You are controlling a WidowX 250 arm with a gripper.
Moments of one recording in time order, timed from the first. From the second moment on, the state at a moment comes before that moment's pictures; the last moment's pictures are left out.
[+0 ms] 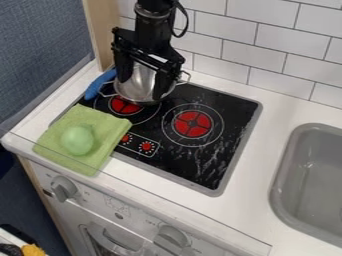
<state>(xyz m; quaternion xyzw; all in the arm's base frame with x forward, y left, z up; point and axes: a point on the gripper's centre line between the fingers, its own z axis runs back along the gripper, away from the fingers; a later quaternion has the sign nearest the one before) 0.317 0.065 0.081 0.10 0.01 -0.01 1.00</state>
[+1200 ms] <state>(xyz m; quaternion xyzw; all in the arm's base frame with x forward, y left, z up) 0.313 0.206 0.043 0.06 0.01 0.00 1.00</state>
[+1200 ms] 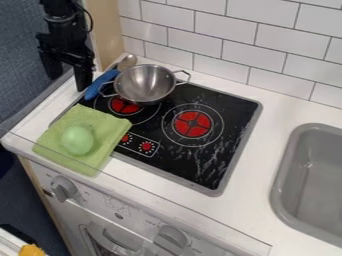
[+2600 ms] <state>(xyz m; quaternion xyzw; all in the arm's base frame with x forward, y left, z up) 0.350 0.182 0.011 0.04 0.02 -0.02 1.00</state>
